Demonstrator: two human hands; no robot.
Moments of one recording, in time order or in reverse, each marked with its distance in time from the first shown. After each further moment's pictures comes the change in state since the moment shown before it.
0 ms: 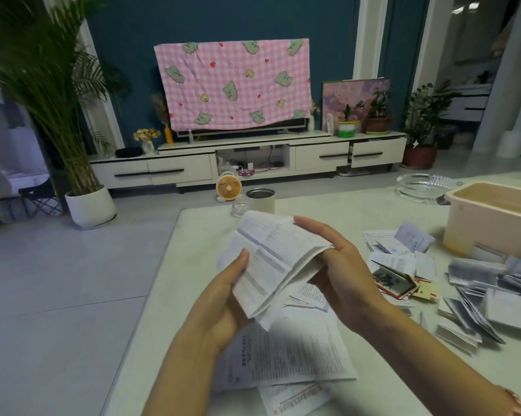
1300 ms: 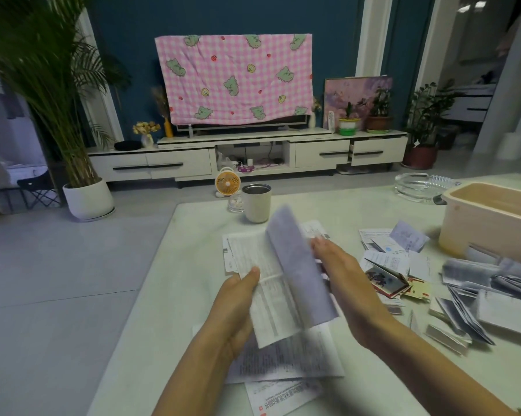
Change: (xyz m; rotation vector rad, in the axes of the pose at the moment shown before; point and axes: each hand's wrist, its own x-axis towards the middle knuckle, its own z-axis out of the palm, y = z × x) left_hand 0.015 -0.030 0.018 0.131 0.122 0.069; right_hand -0.016 0.008 -0.021 -0.324 0.014 0.000
